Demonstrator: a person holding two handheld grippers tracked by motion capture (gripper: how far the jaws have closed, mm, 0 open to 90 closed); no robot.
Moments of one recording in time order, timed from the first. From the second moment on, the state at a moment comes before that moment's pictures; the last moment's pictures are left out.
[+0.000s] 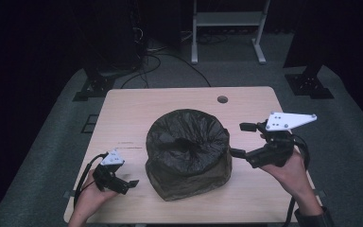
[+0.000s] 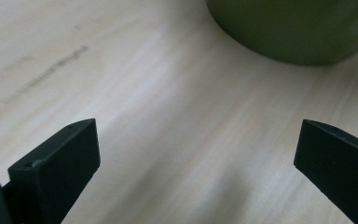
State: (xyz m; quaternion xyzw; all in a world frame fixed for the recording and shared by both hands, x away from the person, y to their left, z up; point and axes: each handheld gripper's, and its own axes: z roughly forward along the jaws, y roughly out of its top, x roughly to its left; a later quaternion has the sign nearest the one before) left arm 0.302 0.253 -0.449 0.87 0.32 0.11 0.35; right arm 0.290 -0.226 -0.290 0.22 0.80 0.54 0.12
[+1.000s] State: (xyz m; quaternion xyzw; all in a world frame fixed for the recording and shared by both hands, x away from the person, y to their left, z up) left arm 0.291 0.245 -0.483 0.88 0.27 0.12 0.37; right arm 0.357 -0.124 -0.300 0.12 0.92 0.37 0.05
